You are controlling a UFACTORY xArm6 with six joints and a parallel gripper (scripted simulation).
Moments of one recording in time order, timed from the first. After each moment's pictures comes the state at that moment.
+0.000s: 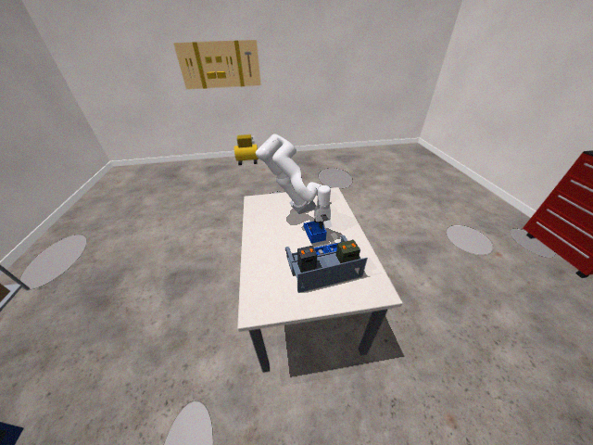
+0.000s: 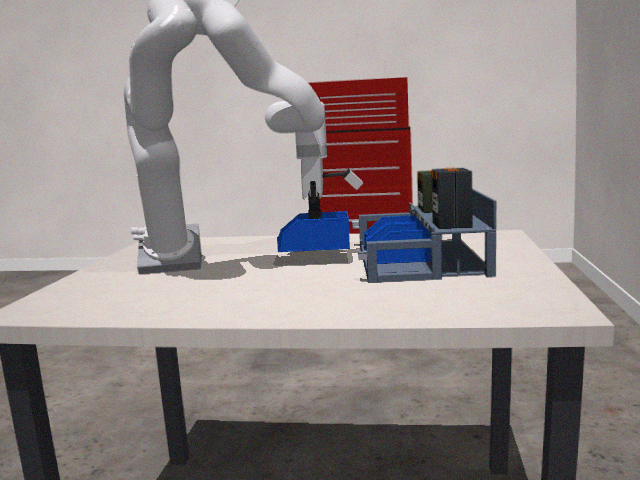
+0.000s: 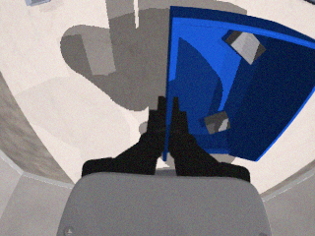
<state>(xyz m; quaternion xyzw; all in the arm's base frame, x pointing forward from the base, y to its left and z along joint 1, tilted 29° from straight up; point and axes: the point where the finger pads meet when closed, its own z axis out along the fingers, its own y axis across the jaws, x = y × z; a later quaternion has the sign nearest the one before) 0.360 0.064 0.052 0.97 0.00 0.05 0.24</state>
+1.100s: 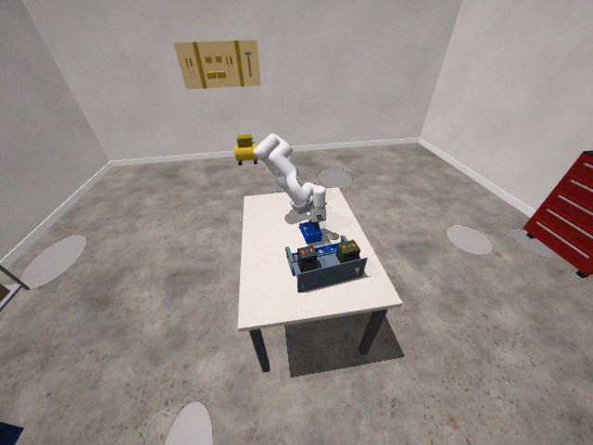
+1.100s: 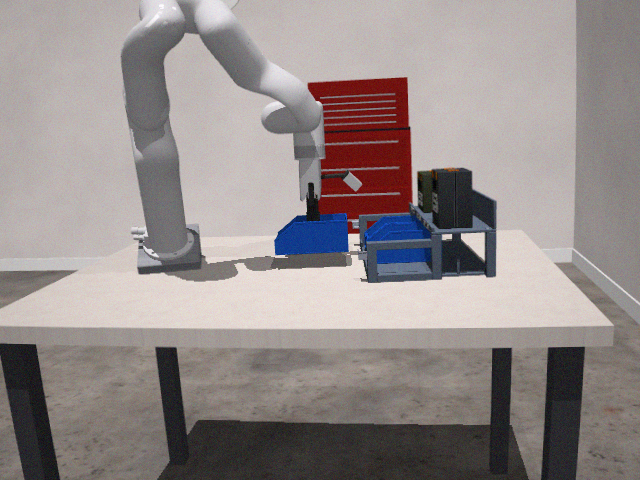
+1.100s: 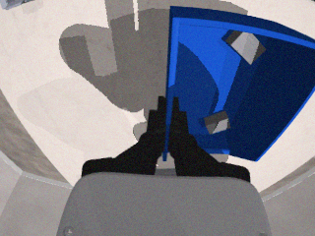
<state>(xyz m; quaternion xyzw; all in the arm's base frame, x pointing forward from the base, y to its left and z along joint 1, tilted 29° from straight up) 0.356 0.038 0.064 0.97 0.00 0.05 0.24</state>
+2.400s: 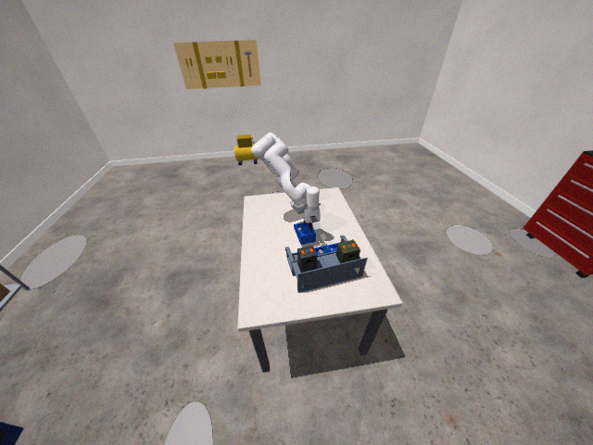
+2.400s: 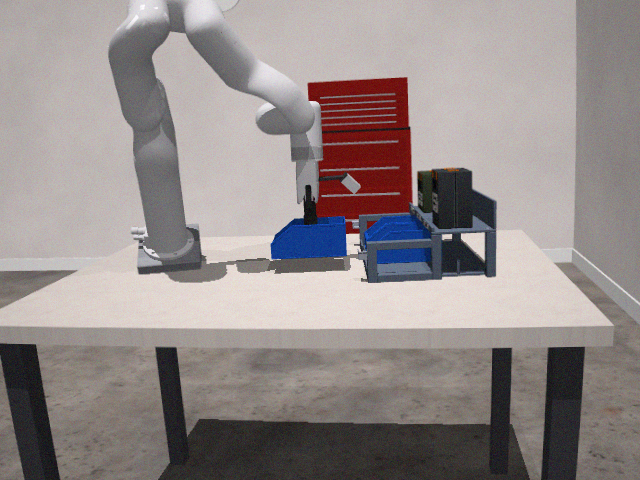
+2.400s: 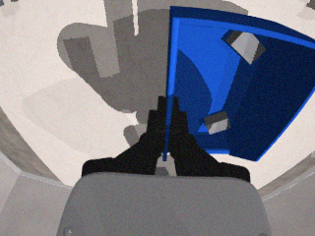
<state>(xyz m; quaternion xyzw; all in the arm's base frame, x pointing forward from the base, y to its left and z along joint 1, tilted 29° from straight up) 0.350 0.004 0.081 0.97 0.00 0.05 0.24</state>
